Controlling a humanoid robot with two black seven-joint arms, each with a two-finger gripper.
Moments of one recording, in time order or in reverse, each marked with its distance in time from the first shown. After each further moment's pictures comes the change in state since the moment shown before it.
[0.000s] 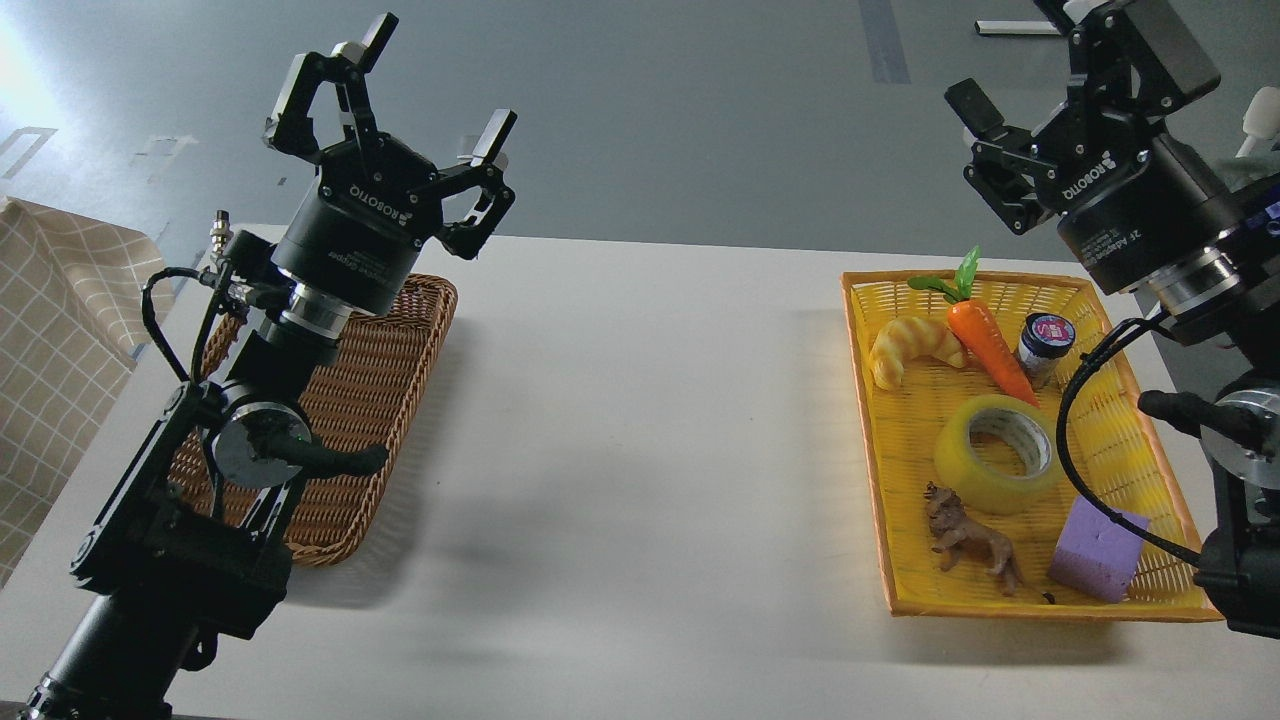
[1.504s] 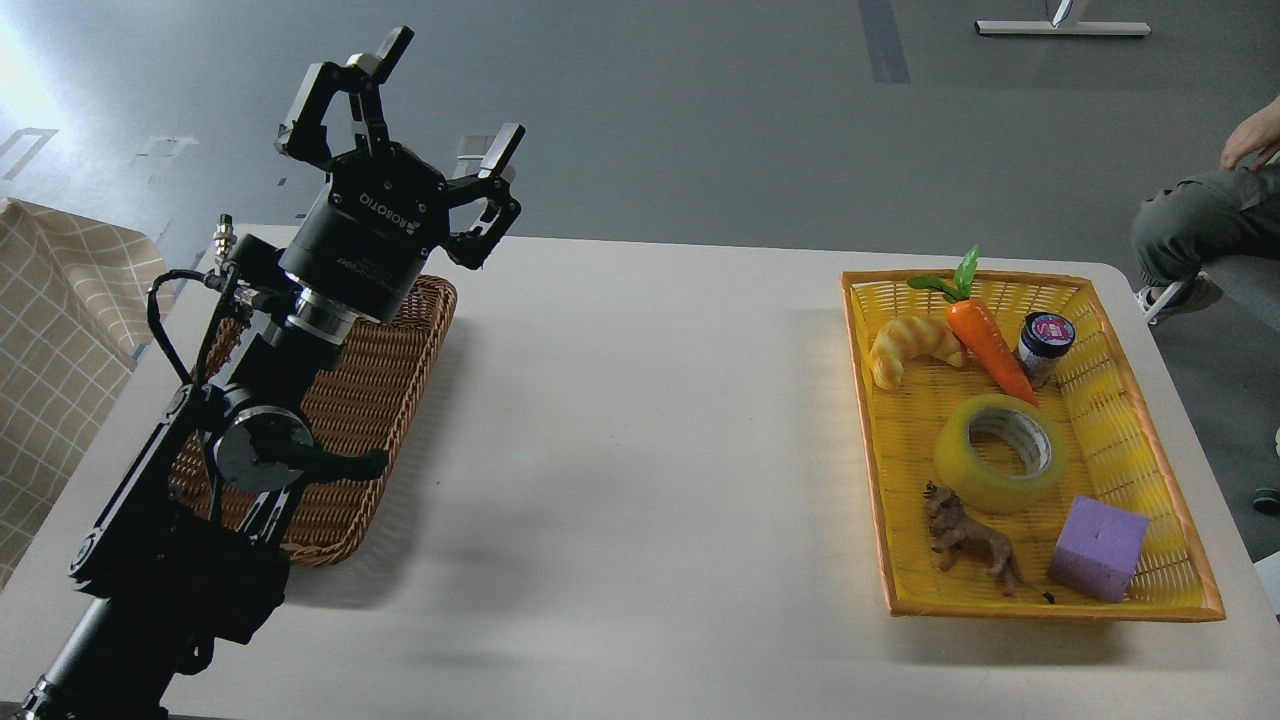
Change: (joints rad) left arm 0.007 0.014 0.014 -0.013 0.009 0.015 0.017; right arm -0.310 -0.257 0.439 -0.001 -0.062 0.111 0.147
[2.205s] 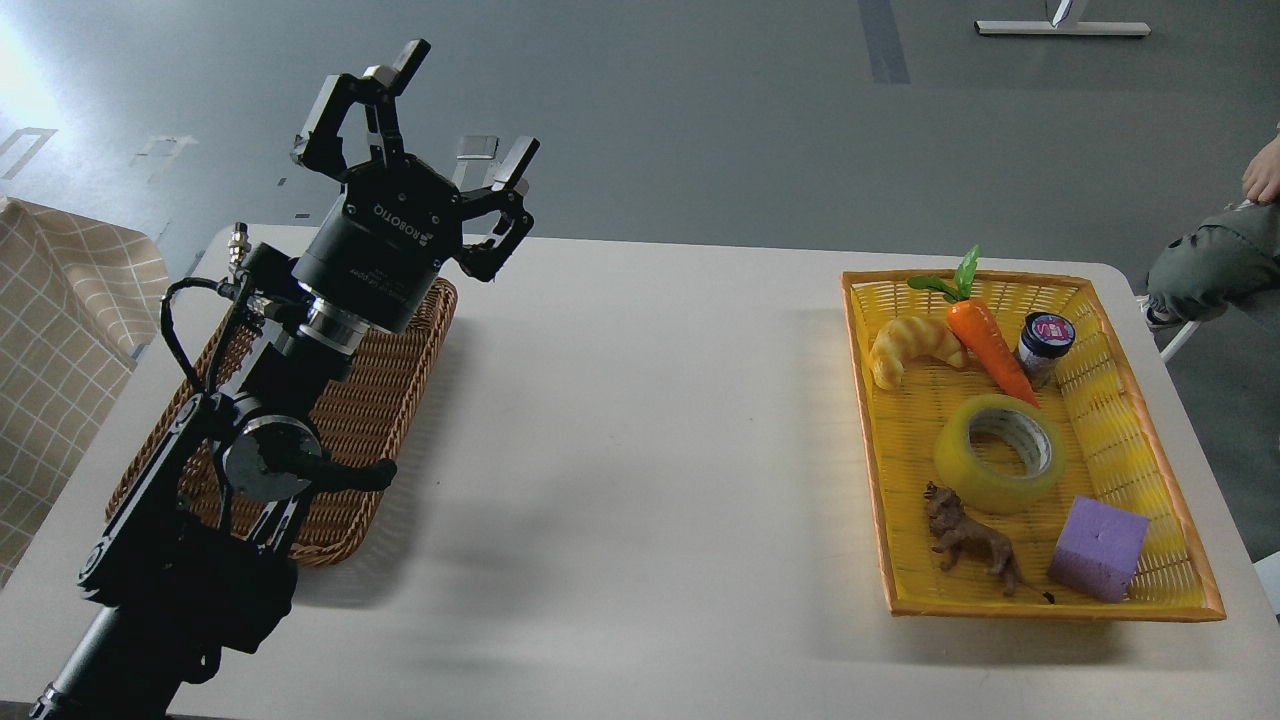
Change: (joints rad) left arm 0.011 -0.015 0.018 -0.009 0.004 0.001 0.015; right arm -0.134 -0.509 -0.335 0.013 -0.418 0.022 -0.238
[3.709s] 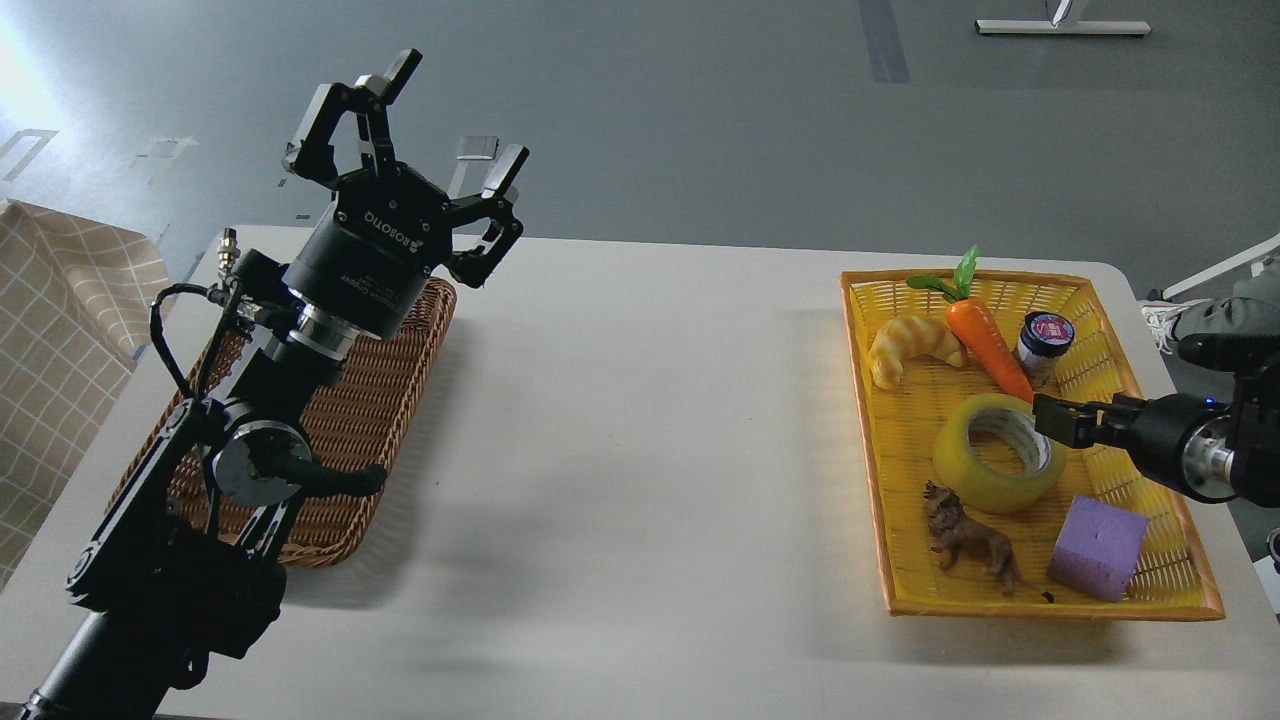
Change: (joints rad) left arm 0.016 0.021 -0.009 0.005 -0.001 -0.006 -0.011; right arm 0.434 0.258 -0.691 -0.307 -0.444 -0.022 0.057
